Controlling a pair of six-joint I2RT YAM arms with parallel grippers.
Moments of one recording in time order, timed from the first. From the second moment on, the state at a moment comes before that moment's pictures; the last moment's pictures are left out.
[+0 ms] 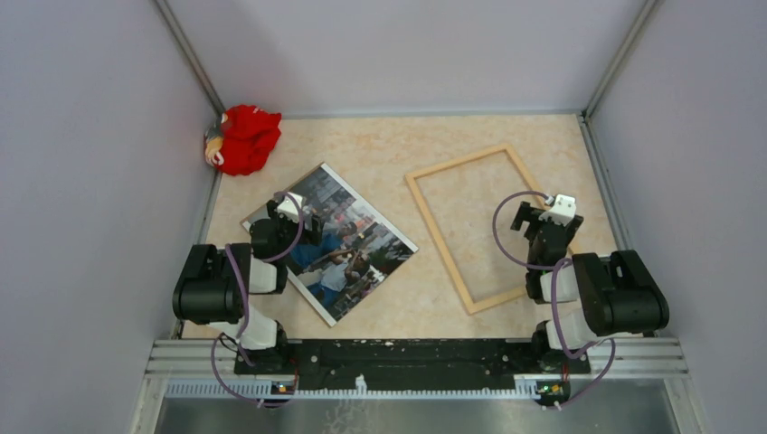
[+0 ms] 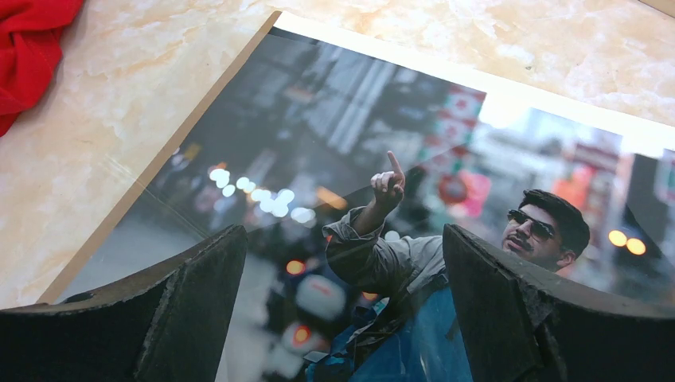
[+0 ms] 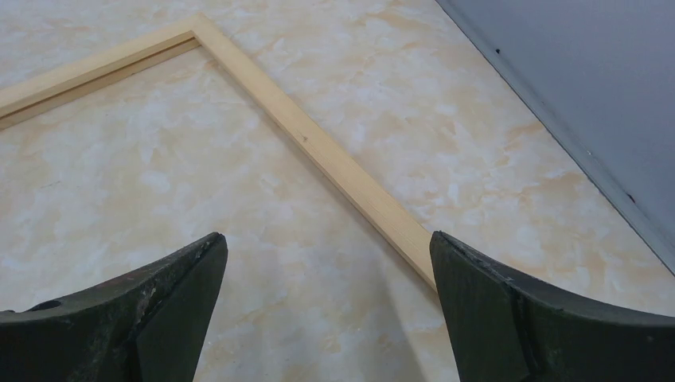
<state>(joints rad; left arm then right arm) 0.02 1.56 0.25 1.10 0.35 0.14 0.08 1.46 0.15 1.19 0.40 0.05</state>
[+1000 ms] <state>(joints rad) 0.05 1.49 0.86 0.30 0.29 0.16 0.09 1.14 0.77 0.30 -0.17 0.46</state>
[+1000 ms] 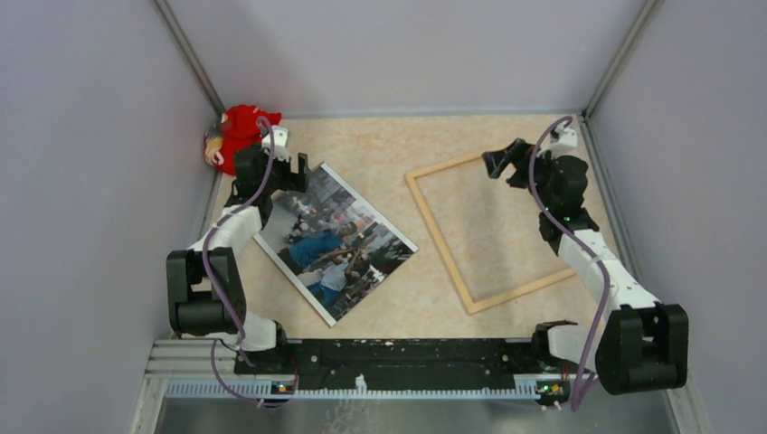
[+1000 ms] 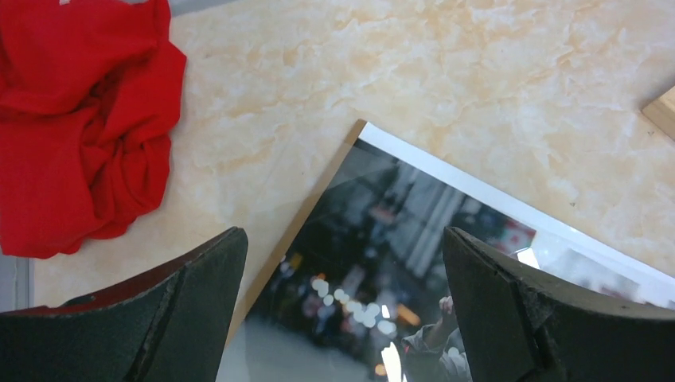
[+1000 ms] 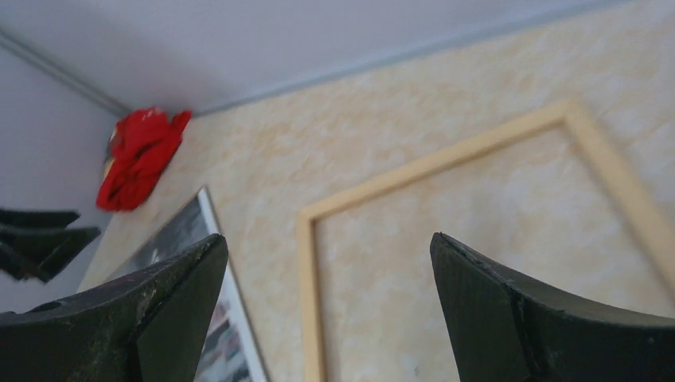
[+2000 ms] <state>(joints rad) 0.12 1.52 1.06 -0.28 0.44 0.19 0.71 1.69 1.00 -0.35 0.21 0.35</state>
